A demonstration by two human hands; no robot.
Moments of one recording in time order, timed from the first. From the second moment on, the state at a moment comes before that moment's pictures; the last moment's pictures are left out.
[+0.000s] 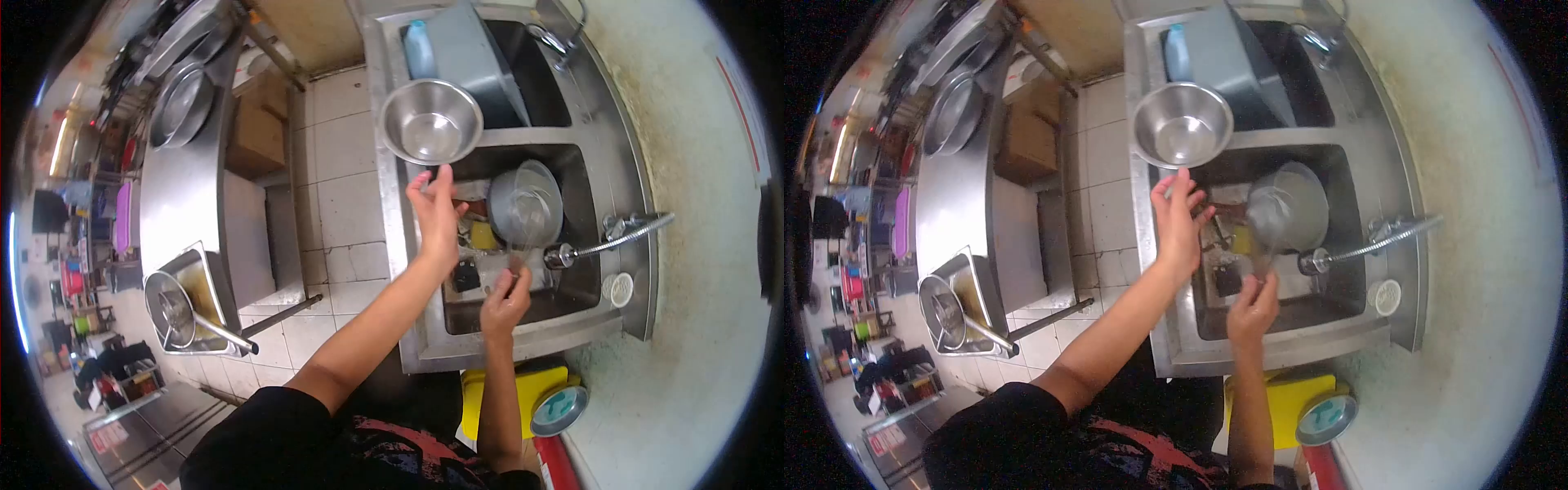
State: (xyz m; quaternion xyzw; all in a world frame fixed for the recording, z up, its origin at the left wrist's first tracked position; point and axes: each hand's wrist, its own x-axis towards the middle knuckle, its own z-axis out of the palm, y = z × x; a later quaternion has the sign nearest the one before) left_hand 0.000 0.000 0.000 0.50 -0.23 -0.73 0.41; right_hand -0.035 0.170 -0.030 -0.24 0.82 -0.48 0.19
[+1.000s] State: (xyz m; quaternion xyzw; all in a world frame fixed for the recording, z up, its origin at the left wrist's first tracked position) left_hand 0.044 -0.086 -0.028 0.56 -0.12 -0.75 0.33; right_hand -0.035 0.097 -0.101 -0.20 0.85 -0.48 0.01
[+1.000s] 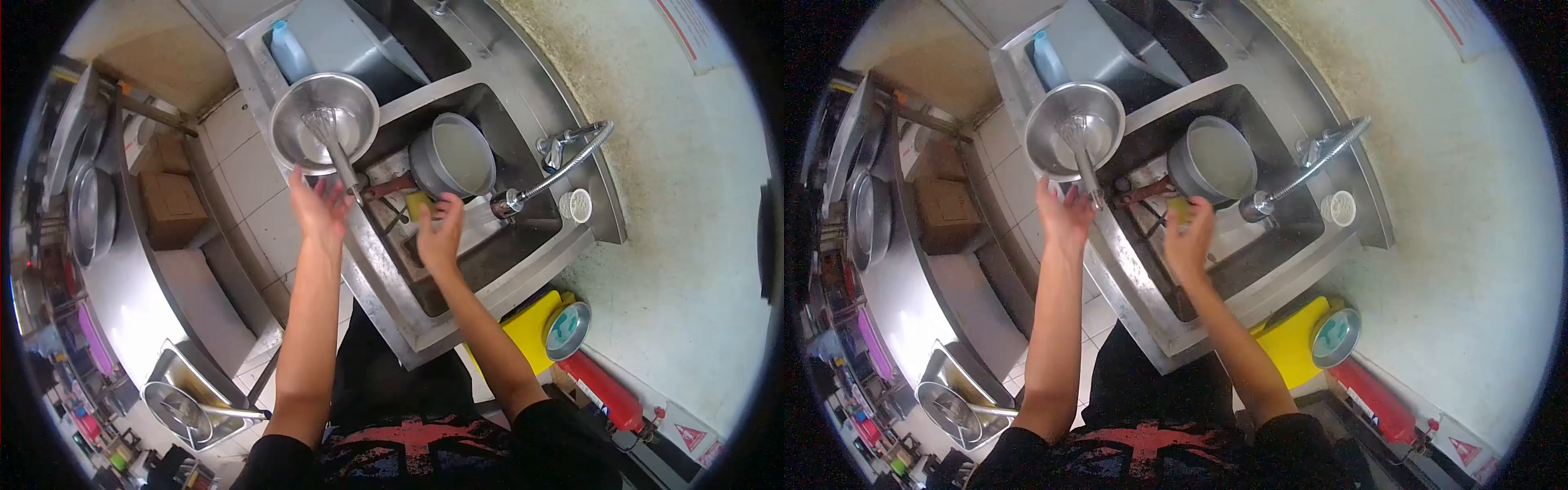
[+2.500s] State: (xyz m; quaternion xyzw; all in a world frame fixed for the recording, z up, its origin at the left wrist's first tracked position) left_hand -0.108 0.001 -0.175 0.26 -0.93 -0.23 0.08; right_hand -0.075 0.171 -0.162 -0.18 0.85 -0.24 0.42
